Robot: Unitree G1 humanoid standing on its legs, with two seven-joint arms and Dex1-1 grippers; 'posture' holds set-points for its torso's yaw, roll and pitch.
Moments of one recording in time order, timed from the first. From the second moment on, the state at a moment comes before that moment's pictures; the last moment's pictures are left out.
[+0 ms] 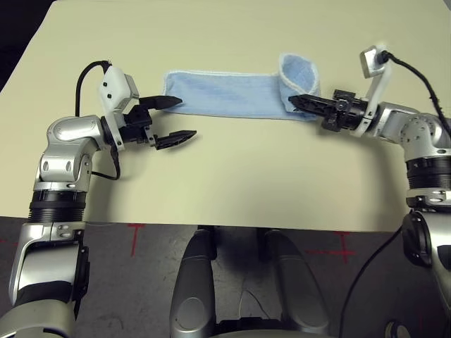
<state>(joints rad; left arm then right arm) -0.70 0.72 0.07 0.29 -0.31 0.14 -1.20 -0.92 -0.49 -0.09 0.46 0.59 0.84 1.05</state>
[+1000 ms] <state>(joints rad) -0.67 0.72 0.06 0.27 -0.31 0.14 -1.19 -1.00 -0.43 0.19 0.48 0.32 0.47 1.31</state>
